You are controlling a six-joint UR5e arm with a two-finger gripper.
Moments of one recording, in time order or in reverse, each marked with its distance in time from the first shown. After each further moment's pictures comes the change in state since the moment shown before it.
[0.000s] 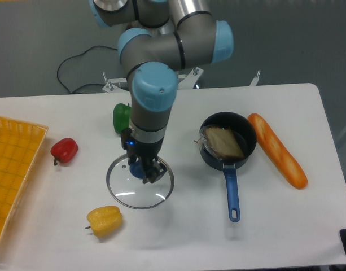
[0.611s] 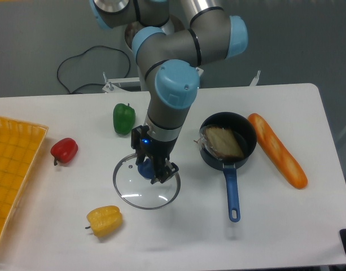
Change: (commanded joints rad) arm 0.048 0.002 -0.014 -0.029 -0.051 0.064
